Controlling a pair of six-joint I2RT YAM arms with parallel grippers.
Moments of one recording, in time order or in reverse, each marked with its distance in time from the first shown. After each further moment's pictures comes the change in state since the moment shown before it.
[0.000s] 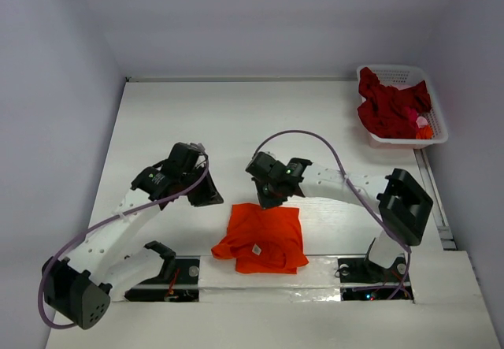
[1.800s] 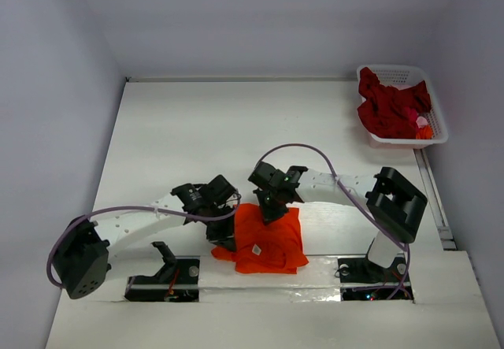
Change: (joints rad) left arm -0.360 0.163 -0.188 0.063 0.153 -0.055; right arm 0.000 0.034 -0.106 0.064 -0.192 0.007
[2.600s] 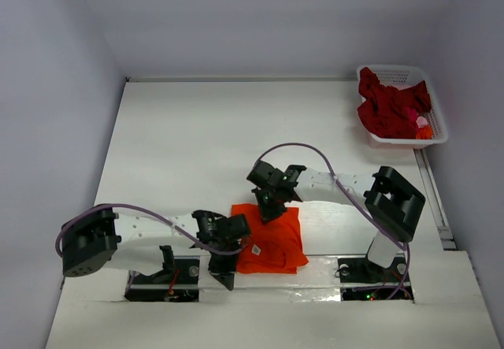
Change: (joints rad) left arm -0.375 0.065 -0.125 0.071 0.038 -0.242; right arm 0.000 0.012 0.019 -0.002 -0.006 0.000
